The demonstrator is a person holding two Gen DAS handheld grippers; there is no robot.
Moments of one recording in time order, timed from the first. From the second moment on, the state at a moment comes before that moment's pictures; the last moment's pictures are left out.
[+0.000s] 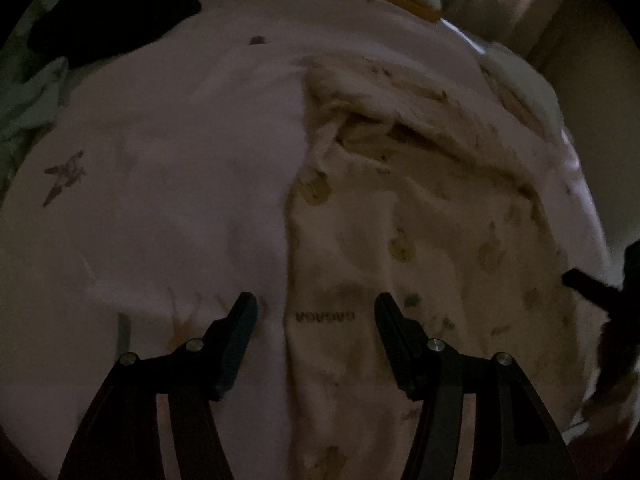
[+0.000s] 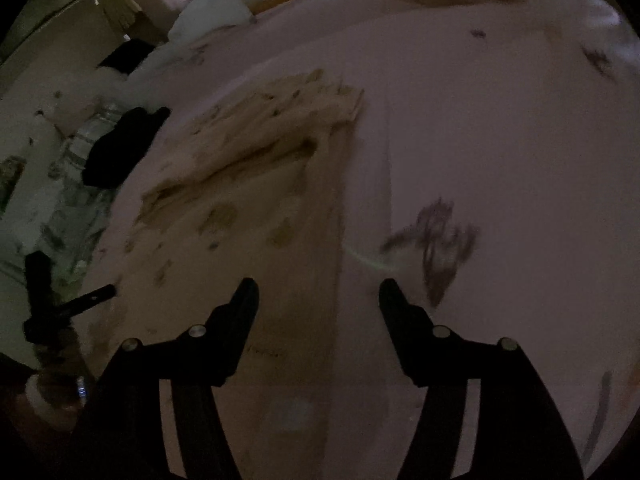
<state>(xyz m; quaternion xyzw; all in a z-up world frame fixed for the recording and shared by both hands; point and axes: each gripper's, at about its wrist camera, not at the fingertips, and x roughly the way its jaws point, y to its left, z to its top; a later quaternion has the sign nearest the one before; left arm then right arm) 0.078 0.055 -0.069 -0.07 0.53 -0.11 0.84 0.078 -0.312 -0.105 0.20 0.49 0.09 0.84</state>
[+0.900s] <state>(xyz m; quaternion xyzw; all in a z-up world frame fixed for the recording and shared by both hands) -0.007 0.064 -0.083 -0.21 0.56 -0.18 0.78 -0.032 -0.312 -0.126 0.36 0.46 0.12 0.81</state>
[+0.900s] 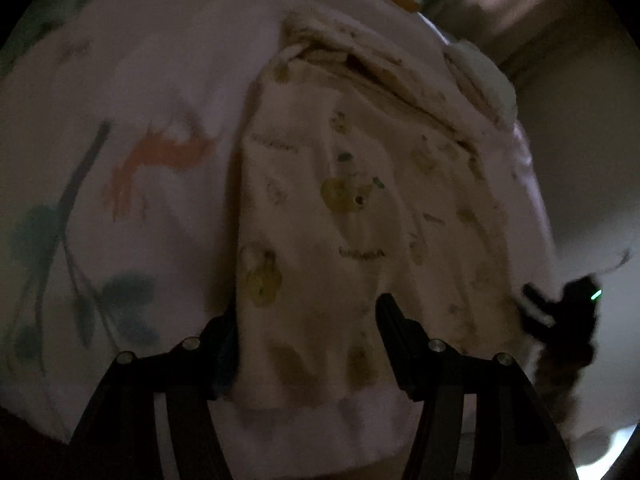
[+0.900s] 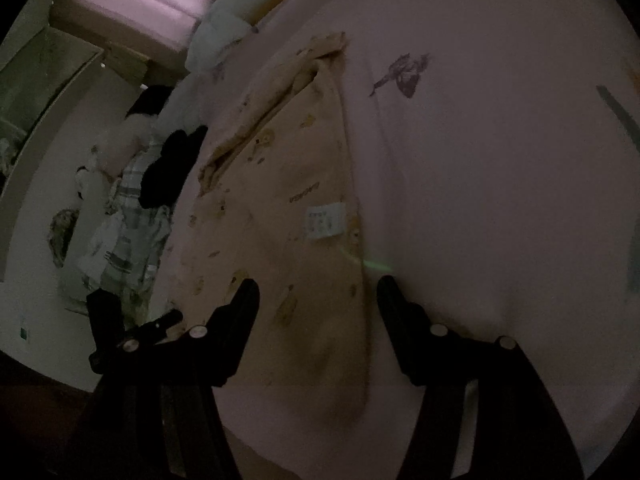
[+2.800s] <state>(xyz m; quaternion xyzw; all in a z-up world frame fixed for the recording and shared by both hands) 0.026 0.075 0.005 -0.26 0.49 -0.15 0.82 -0.004 -0.296 -0.048 0.38 0.37 0.14 0.83</state>
